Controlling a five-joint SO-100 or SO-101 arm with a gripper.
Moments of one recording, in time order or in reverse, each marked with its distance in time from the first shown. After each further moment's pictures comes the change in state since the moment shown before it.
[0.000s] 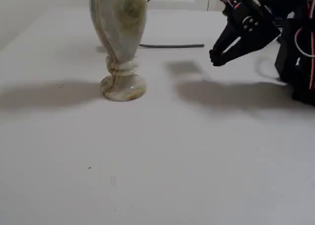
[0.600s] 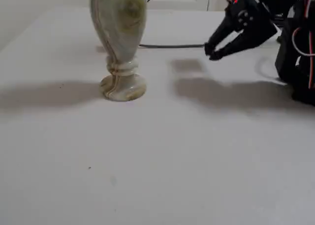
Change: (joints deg) arm 6.8 0.0 -1.8 -3.6 8.4
